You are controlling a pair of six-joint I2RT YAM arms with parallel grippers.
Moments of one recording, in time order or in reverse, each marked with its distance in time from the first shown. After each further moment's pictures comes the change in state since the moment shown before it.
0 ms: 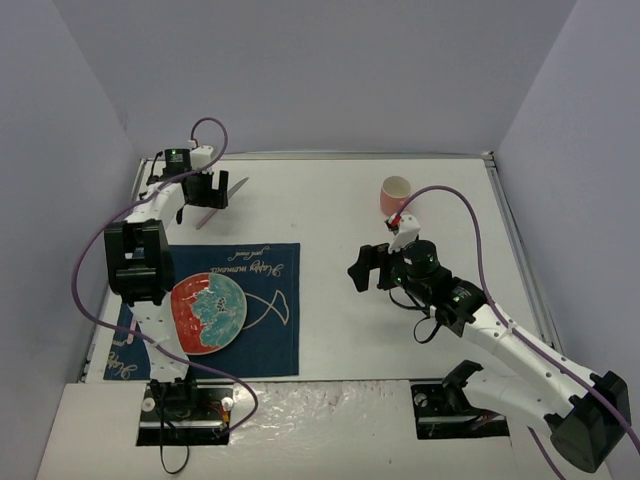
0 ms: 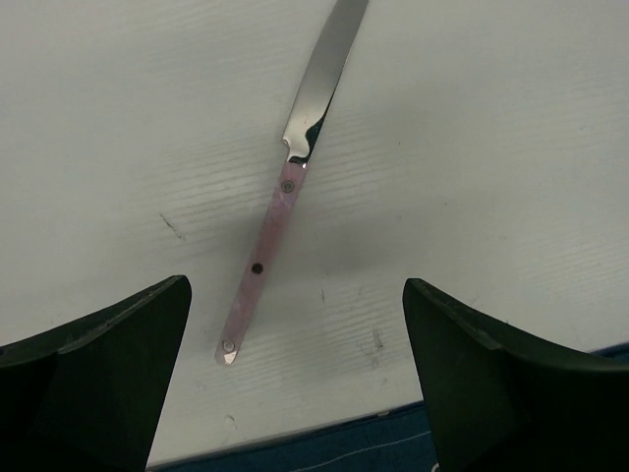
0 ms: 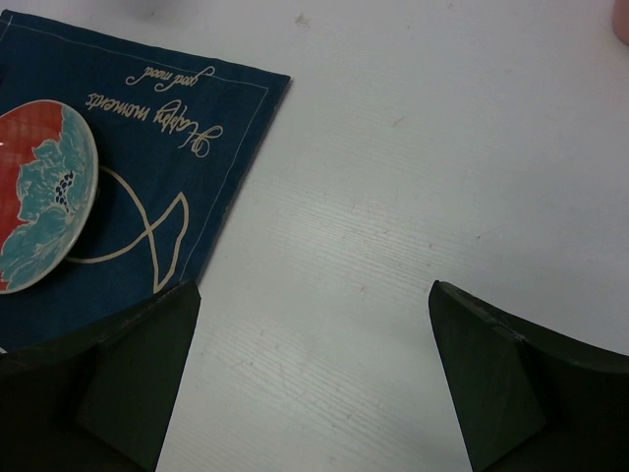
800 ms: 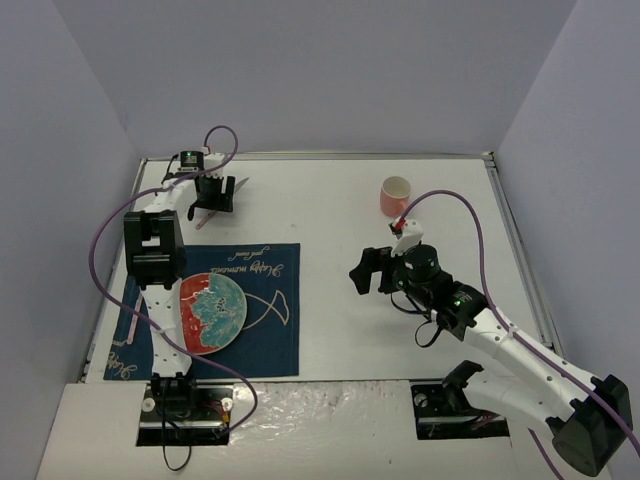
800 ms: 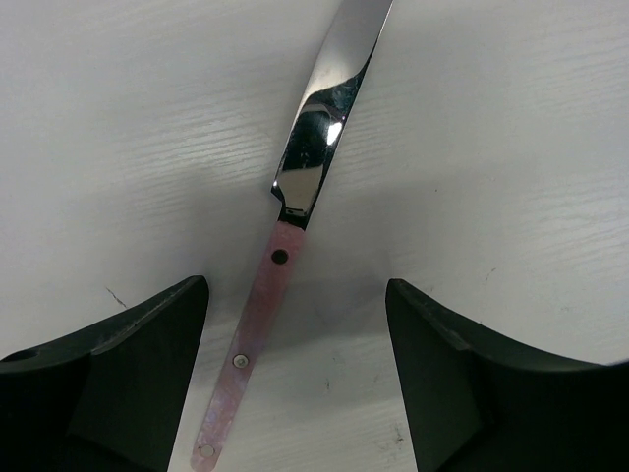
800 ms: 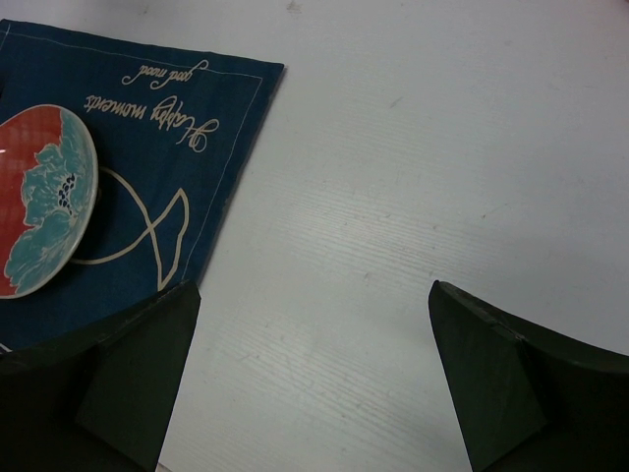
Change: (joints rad) left arm -0.028 0.245 0.211 -0.083 -0.033 -0.001; right arm 0.000 -0.029 -0.040 0.000 0.011 0.061
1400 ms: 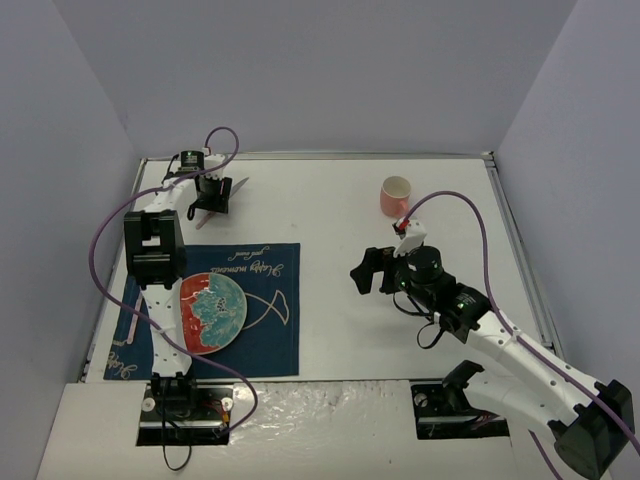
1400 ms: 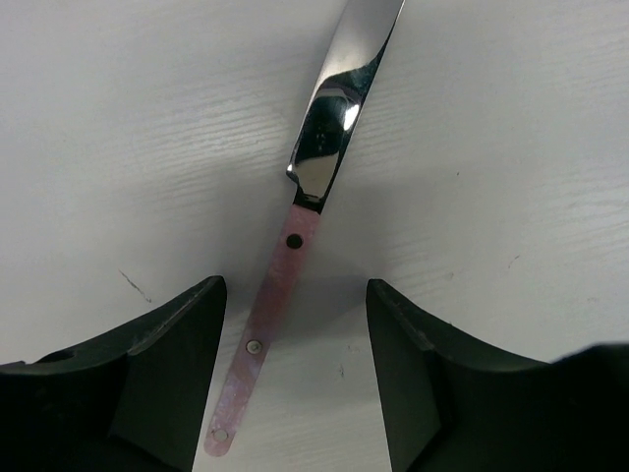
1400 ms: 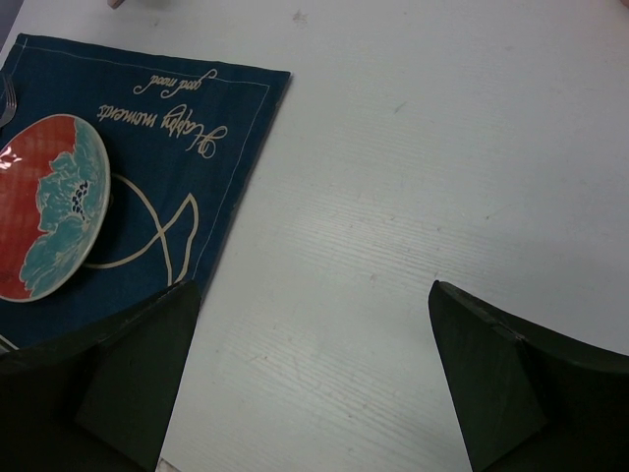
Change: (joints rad) left arm 0.000 0.004 0.009 -0.035 -0.037 0.029; right arm 0.000 -0.029 -0.006 0.000 0.000 0.017
